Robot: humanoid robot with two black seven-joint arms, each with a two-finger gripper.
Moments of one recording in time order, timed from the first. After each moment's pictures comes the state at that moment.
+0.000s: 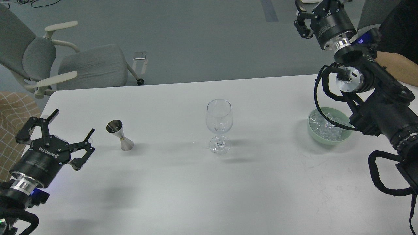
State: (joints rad) left arm 0.33 0.50 -1.57 -1.63 -0.15 -0.28 0.14; right arm 0.96 -0.16 1.01 0.54 -0.45 0.31 0.41
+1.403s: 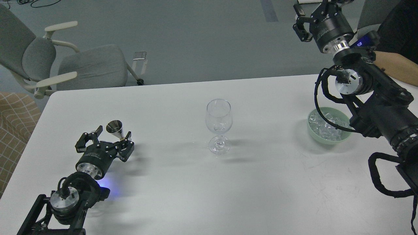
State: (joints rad) left arm -0.03 0.09 -1.58 -1.17 -0.12 -0.10 0.18; right arm 0.95 -0.16 0.99 0.54 -0.45 0.31 0.41
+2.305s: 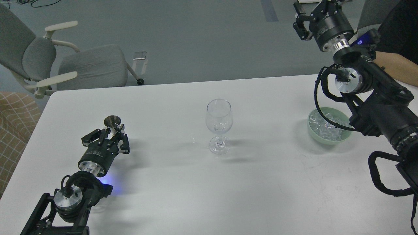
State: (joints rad) left arm -0.04 0.07 -1.58 -1.15 -0.12 -0.18 0.17; right arm 0.96 -0.16 0.99 0.53 -0.45 0.30 0.41
